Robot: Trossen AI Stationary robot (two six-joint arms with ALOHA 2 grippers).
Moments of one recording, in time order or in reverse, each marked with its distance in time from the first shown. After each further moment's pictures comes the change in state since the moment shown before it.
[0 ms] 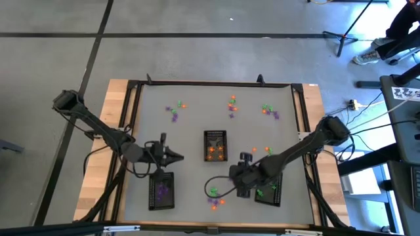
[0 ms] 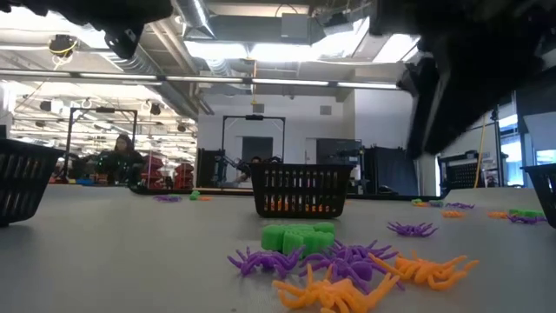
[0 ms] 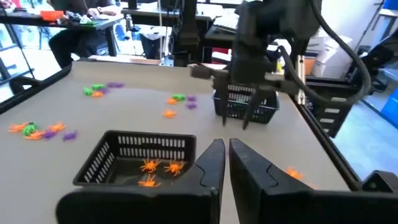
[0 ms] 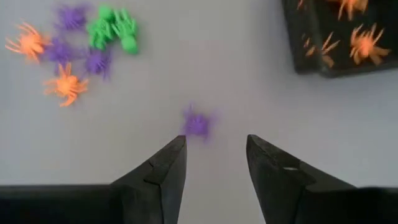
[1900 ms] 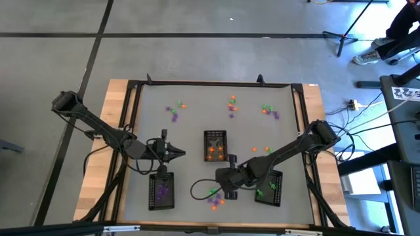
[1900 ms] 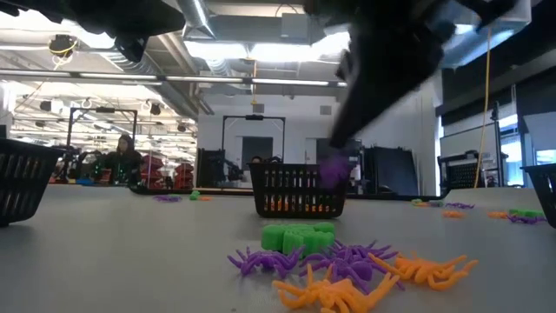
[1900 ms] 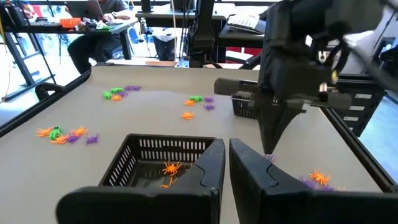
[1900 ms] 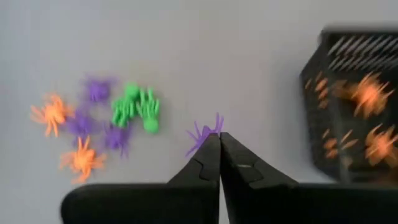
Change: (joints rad) left arm 0.057 0.001 0.000 -0.005 0.005 0.054; right arm -0.051 0.135 0.178 0.099 0.024 -0.199
